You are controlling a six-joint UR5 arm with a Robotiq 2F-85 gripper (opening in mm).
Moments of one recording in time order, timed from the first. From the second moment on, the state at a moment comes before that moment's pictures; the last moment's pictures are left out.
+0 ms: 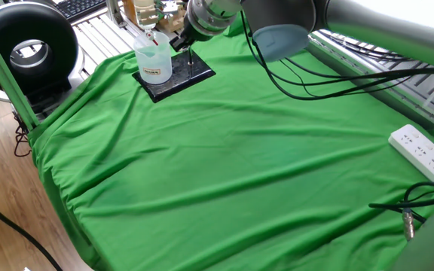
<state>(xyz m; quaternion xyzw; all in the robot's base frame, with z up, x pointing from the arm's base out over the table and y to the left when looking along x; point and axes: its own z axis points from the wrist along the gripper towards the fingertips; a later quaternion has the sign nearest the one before) 0.704 0.011 0.154 -0.05 0.95 -0.01 0.31</state>
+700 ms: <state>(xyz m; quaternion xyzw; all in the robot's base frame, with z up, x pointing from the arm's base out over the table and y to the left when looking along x) 0.705 0.011 0.157 -0.05 0.95 0.00 0.31</state>
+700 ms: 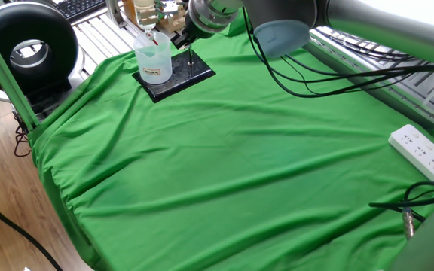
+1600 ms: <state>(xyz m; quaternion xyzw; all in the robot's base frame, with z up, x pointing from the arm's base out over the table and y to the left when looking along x) 0.717 0.039 0.157 -0.03 0.94 0.06 0.33</state>
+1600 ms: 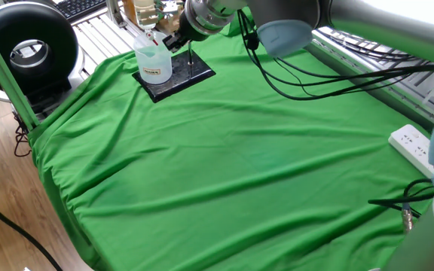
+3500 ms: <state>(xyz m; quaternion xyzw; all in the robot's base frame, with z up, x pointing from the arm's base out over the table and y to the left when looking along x) 0.762 0.064 0.137 -0.21 0.88 -0.03 0.42</state>
